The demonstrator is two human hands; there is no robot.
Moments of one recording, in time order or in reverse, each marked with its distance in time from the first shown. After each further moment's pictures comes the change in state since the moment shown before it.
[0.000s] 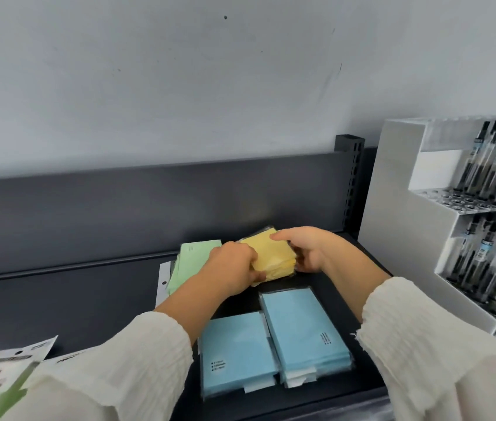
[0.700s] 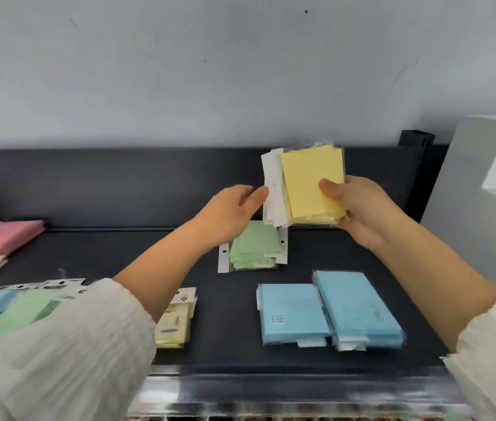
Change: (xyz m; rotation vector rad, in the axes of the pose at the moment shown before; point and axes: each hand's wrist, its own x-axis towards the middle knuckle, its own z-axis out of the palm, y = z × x) left_hand -0.098 -0.055 -0.072 -0.766 0.288 -0.155; right_hand -0.111 -0.029 0.036 0.174 -0.045 -0.489
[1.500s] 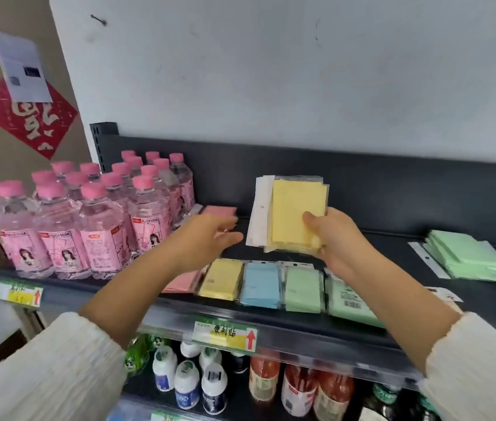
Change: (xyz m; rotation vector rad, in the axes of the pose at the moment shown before) left_hand -0.192 -0.262 -0.283 0.257 0.015 -0.136; right_hand -0.094 0.059 0.395 -0.059 -0.158 0.096
